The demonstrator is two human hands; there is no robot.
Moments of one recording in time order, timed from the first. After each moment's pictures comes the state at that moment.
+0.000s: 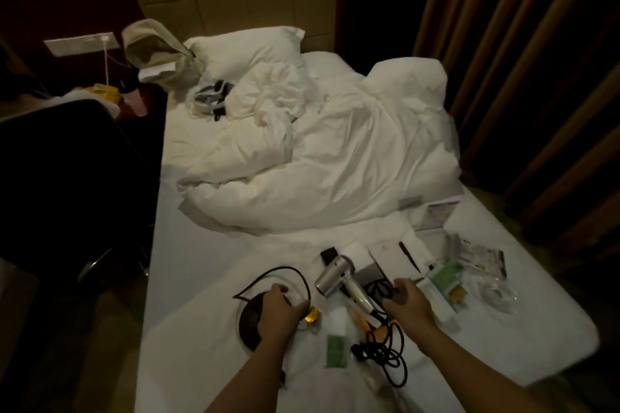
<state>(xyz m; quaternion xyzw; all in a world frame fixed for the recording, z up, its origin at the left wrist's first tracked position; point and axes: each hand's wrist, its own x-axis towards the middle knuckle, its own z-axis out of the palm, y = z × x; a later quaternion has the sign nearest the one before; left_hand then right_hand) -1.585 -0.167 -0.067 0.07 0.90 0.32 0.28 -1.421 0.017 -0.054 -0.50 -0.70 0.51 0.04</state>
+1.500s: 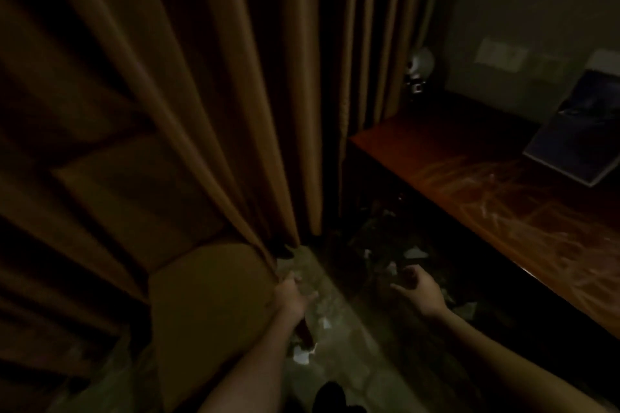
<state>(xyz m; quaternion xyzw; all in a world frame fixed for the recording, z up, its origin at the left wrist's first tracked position) -0.691 0.318 -0.028 0.79 0.47 -0.05 0.40 -0.544 0.111 -0.016 -0.88 -0.14 0.26 0.36</state>
